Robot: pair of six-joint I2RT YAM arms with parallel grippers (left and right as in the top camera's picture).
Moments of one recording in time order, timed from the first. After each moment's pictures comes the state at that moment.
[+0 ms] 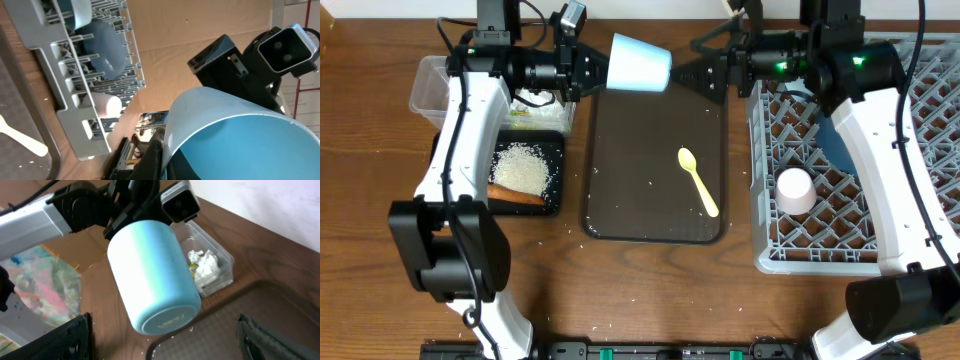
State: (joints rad) left arm -0.01 1.91 1.74 -0.79 1.48 -0.41; right arm 0.23 1.77 1.87 -0.77 -1.04 -0.09
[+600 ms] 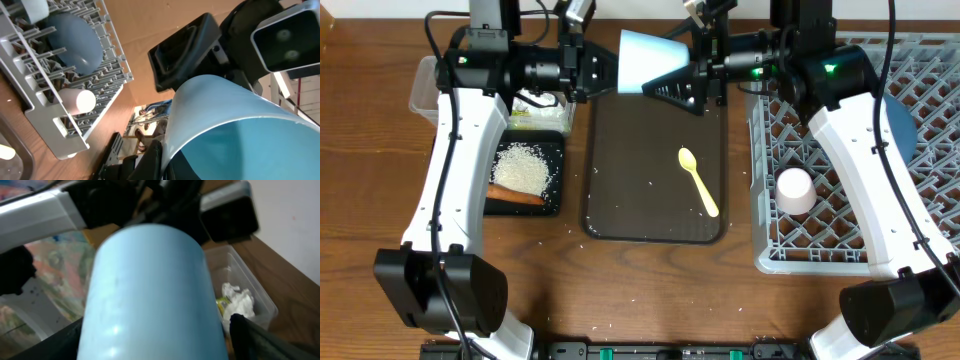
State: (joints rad) left arm -0.08 1.77 1.74 -0.79 1.49 -0.46; right arm 0.32 1.77 1.87 -0.61 -1.20 -0.16
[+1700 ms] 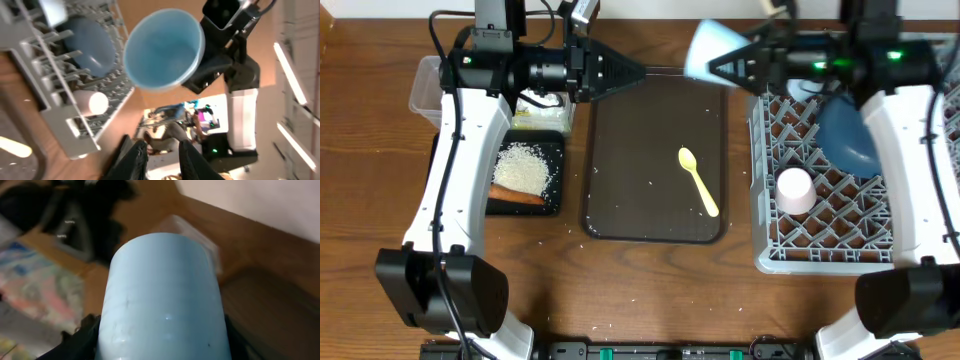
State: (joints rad) left arm -0.08 1.77 1.74 -0.79 1.38 -0.46; right arm 0.05 1.77 1.87 -0.93 -1.09 -0.16
